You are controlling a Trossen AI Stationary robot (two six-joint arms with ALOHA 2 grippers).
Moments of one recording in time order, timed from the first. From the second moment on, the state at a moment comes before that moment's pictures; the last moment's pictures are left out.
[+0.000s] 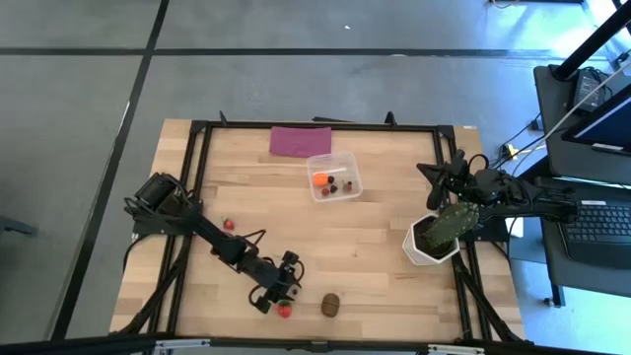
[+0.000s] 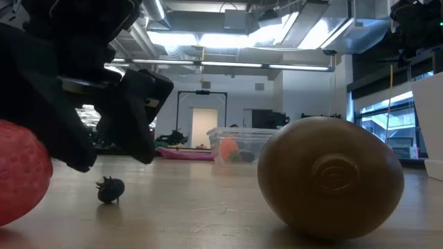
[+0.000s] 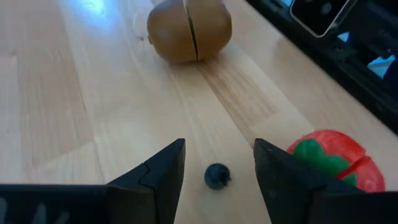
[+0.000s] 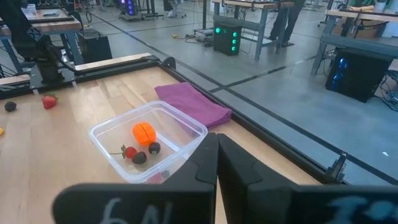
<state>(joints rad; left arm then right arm) -0.54 1.84 0.76 0.44 -0.08 -0.02 0.03 0.13 0.40 -0.51 0.61 0.15</state>
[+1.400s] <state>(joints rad) -0.54 1.98 0.76 0.56 -0.04 -0.08 0.03 0.13 0.40 -0.51 0.61 0.15</state>
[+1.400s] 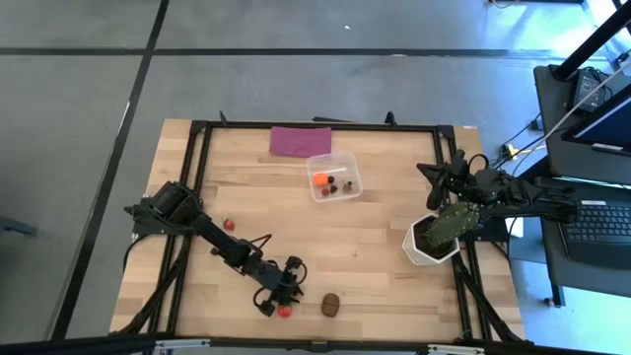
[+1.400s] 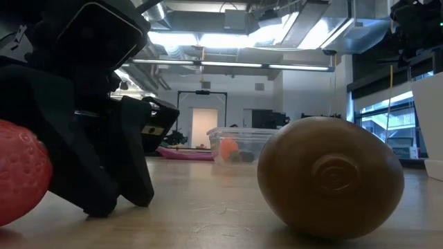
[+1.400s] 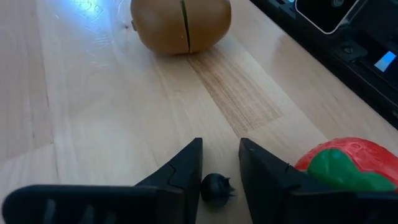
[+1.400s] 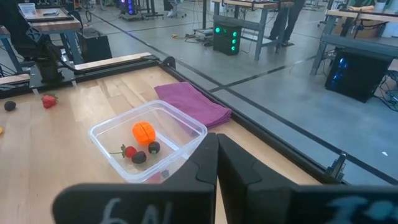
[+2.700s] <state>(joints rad) -0.58 1.97 0.76 0.49 -0.08 -0.20 0.03 0.13 0.40 -0.51 0.61 0.15</state>
